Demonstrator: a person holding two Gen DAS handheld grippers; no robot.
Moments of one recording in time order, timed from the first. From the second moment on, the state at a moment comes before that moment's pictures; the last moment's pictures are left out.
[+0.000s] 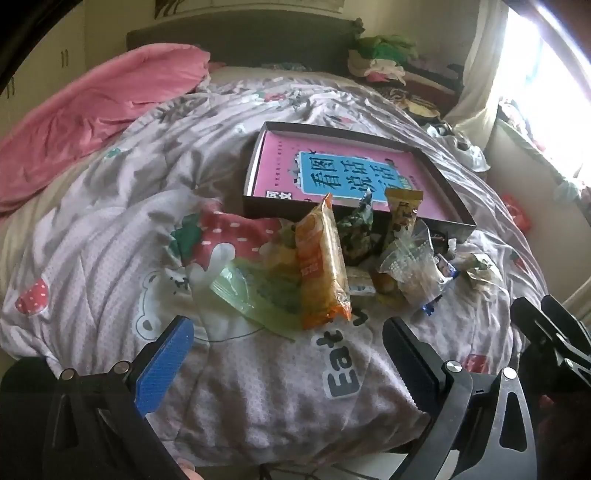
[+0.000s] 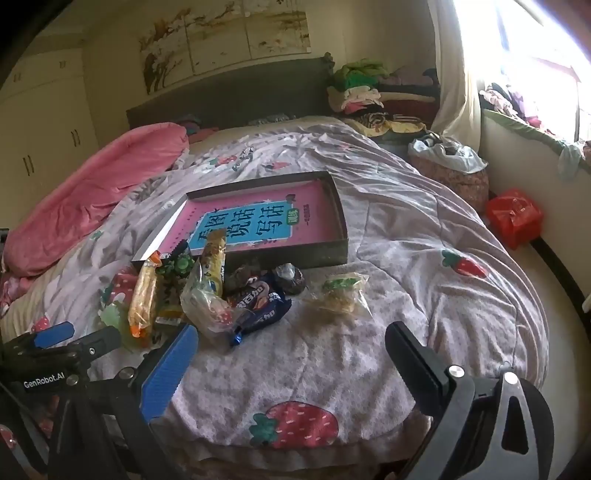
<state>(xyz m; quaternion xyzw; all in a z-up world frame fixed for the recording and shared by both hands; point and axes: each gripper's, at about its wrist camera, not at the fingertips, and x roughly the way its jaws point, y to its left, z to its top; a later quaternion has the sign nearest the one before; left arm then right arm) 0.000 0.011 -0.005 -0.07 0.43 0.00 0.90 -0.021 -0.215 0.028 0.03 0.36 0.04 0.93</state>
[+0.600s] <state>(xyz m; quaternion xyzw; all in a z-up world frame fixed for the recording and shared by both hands) 0.002 0.010 -0.002 -0.07 0.43 0.00 0.90 -0.019 -0.211 0.025 0.02 0.36 0.05 0.93</state>
